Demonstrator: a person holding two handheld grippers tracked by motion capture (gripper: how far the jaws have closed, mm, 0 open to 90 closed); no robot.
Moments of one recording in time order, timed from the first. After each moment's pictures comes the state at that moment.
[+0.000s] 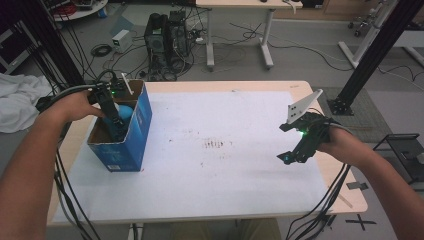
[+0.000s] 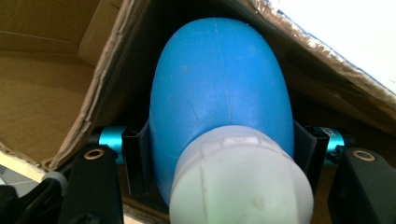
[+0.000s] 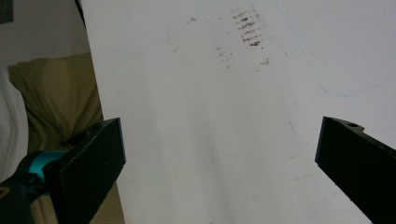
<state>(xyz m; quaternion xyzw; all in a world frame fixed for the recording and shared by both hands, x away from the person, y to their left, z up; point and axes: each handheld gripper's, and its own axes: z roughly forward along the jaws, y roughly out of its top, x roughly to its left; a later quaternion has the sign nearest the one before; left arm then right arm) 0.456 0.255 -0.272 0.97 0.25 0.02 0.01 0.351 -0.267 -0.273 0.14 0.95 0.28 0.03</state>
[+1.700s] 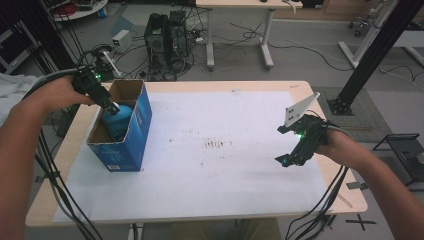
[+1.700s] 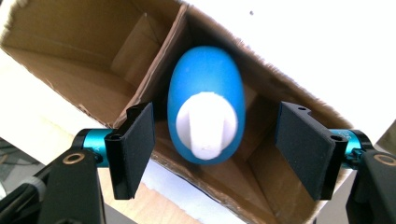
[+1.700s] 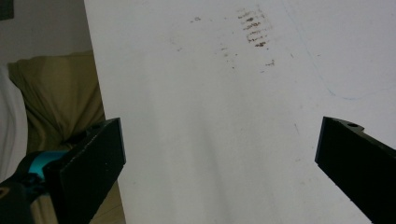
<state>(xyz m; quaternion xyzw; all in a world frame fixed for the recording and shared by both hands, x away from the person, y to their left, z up) 0.438 0.262 -0.209 0.95 0.29 0.06 0.09 0.347 -0.262 -0.276 0.13 0.95 0.28 0.03</state>
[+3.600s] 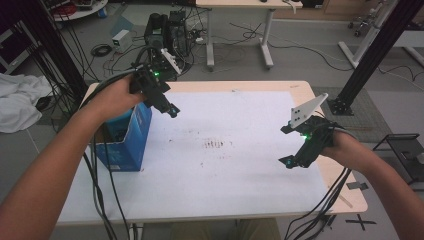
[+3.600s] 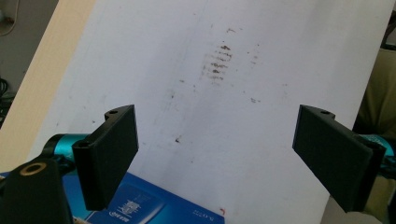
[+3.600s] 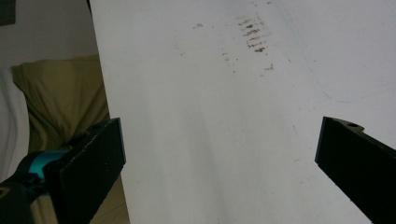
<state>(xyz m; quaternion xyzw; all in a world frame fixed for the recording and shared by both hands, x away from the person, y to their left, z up) 0.406 0.119 -0.187 0.96 0.18 0.08 0.18 0.338 -0.271 -0.270 0.13 0.95 0.29 0.04</state>
